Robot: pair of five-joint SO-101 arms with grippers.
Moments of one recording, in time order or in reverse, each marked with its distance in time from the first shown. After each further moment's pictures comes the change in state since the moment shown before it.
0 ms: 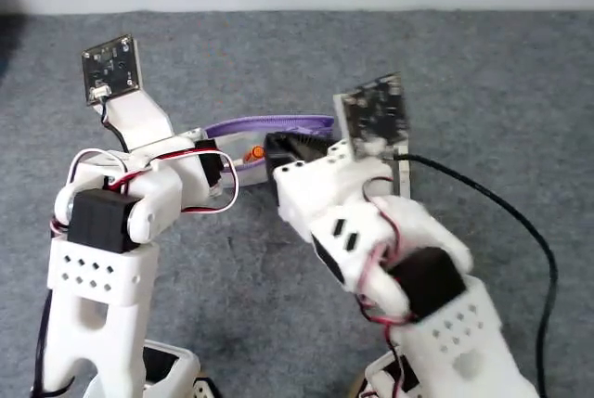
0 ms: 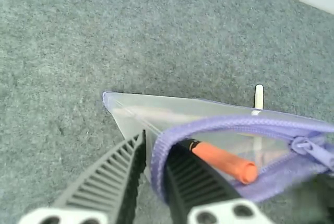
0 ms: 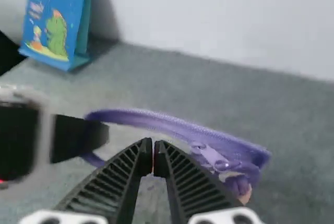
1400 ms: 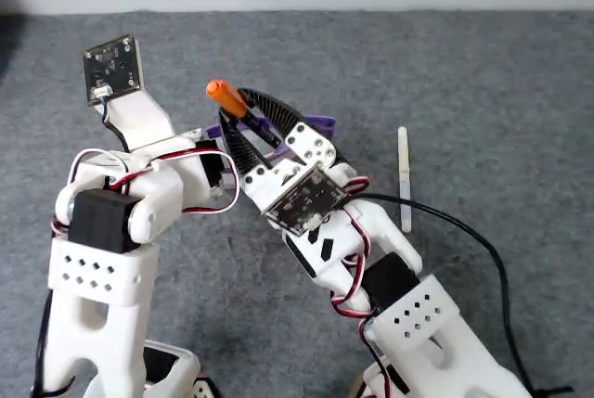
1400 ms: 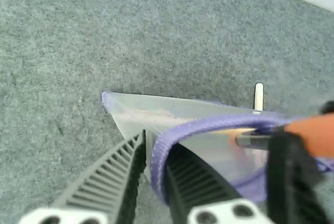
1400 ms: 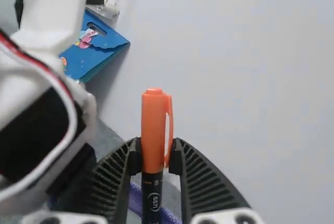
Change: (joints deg) left arm 0.0 0.0 0.0 0.0 0.0; right arm -3.8 -2.5 23.4 -50.3 35.9
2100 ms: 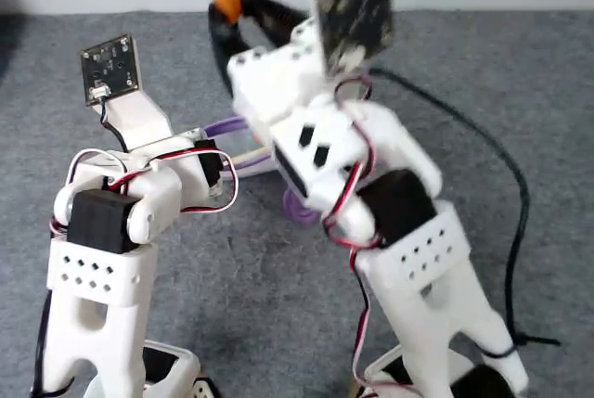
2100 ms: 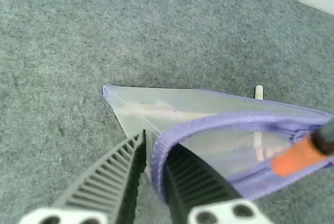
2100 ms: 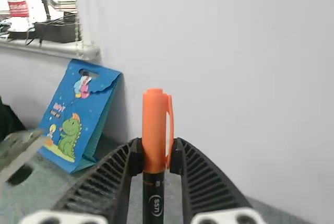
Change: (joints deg) left arm -0.1 0.0 0.0 0.0 0.0; right arm 2.2 23.7 -50.9 30.6 -26.6
